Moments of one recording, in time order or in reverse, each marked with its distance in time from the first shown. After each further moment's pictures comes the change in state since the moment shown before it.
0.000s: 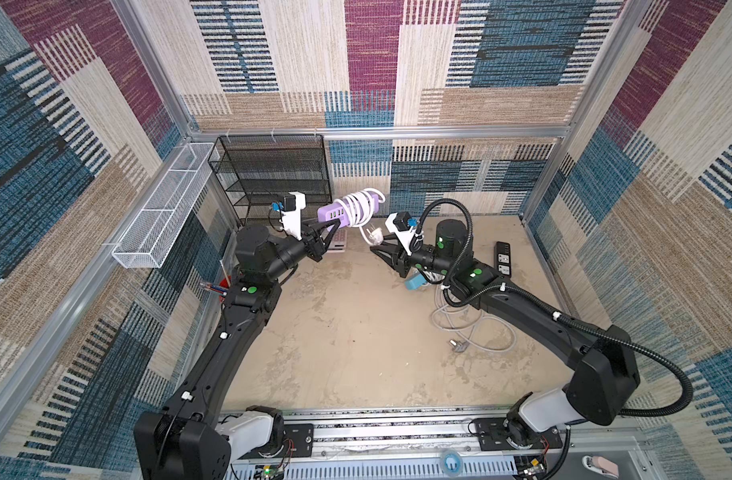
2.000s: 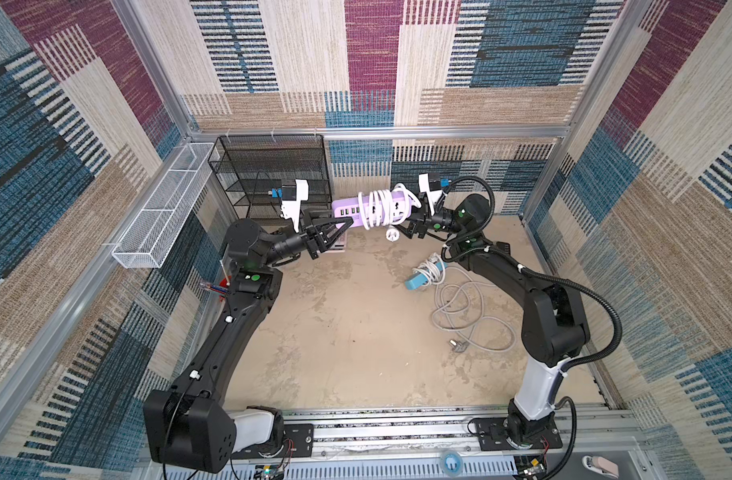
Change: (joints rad) left arm 0.012 0.097 0.071 0.386 0.450 -0.311; right arm -0.288 0.382 0.261 0.694 -0.586 0.541
